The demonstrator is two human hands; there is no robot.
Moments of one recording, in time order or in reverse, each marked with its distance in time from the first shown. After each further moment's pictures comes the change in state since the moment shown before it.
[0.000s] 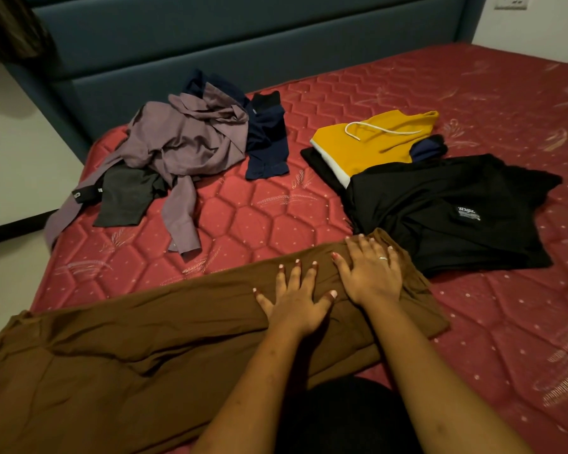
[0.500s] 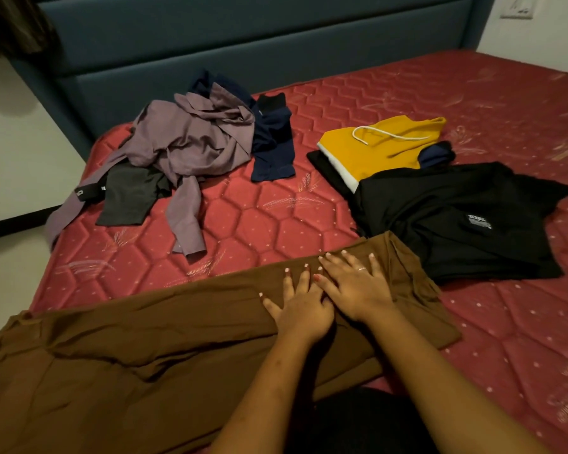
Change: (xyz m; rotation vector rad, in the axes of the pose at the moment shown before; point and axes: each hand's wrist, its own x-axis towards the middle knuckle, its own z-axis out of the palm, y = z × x) left_hand 0.001 0.003 0.000 -0.071 0.015 -0.020; right_hand -0.010 -0.026 -0.006 -0.060 -0.211 -0.270
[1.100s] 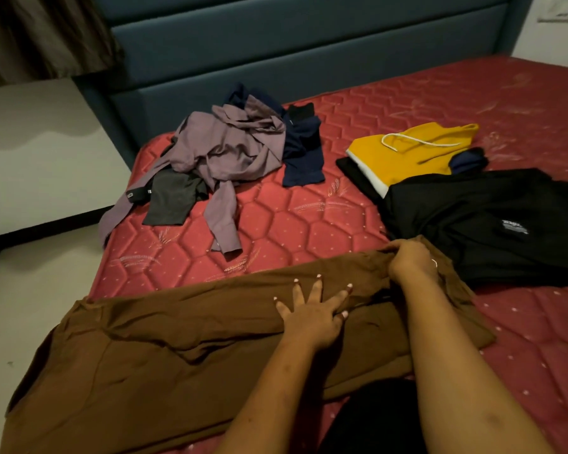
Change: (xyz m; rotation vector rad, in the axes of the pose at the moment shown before) left_hand -0.029 -0.037 -0.024 0.194 -0.099 0.094; right_hand 0.022 0.006 -0.045 0.460 0.141 0.550
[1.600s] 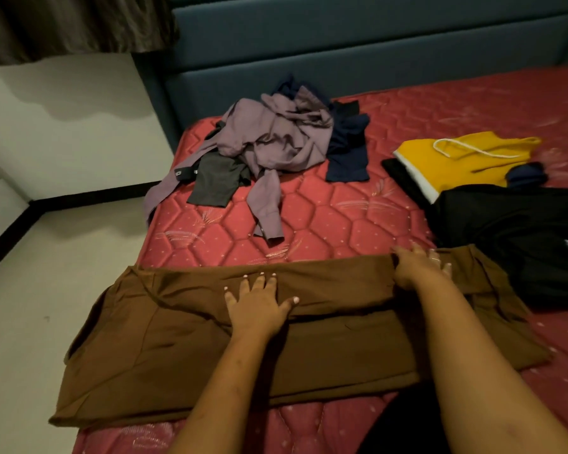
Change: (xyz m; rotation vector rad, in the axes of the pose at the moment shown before) left_hand -0.046 -0.133 -0.019 0.001 0.180 -0.395; right_hand -0.040 -0.049 0.020 -0.458 -0.263 -0.179
